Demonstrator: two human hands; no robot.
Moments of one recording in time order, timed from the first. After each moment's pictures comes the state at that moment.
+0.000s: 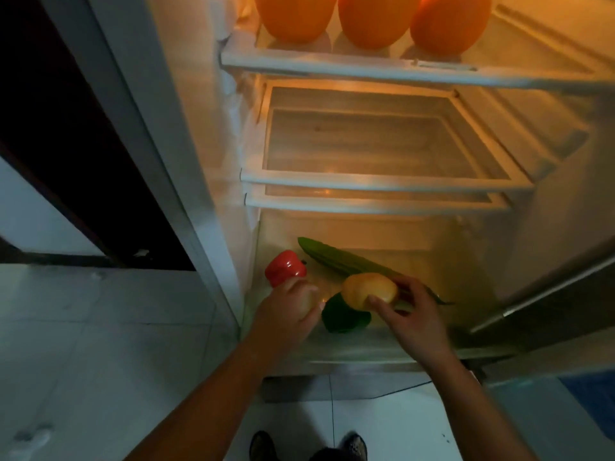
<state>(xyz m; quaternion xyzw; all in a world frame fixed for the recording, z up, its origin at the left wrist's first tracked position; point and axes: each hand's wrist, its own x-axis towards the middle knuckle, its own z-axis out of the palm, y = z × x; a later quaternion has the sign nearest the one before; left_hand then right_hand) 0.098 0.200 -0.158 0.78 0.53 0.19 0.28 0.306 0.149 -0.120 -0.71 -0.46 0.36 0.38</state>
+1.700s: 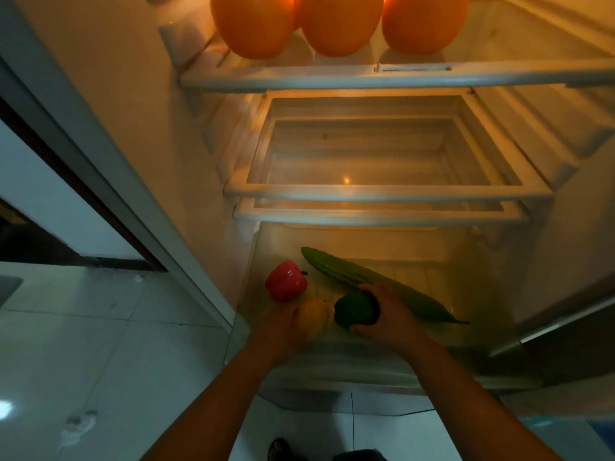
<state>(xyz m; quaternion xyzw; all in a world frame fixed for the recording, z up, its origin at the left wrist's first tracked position) 0.112 0.207 -0.175 0.68 0.64 0.05 0.35 0.333 0.208 -0.177 -0.66 -0.64 0.35 0.18</state>
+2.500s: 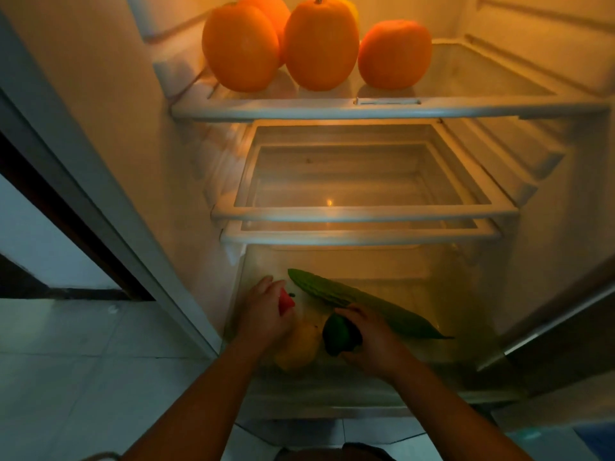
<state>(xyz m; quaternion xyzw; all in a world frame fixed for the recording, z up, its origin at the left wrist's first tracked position) 0.114 0.266 -0.175 0.70 0.65 0.14 0.25 0.327 0.202 -0.168 -0.62 -0.72 0.29 0.11</state>
